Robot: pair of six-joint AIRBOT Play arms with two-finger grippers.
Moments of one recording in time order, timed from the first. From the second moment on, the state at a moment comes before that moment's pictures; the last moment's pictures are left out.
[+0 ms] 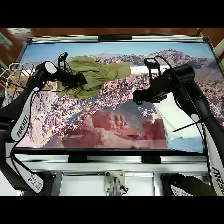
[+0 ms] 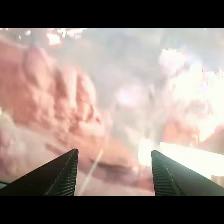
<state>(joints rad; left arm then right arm) -0.13 -1.92 1.77 1.10 -0.94 -1.52 0.38 -1.31 1.38 1.63 -1.27 -1.38</state>
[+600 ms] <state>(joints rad) -0.16 -1.89 1.83 0.98 -0.93 -1.32 0.38 -1.31 1.38 1.63 -1.25 -1.38</state>
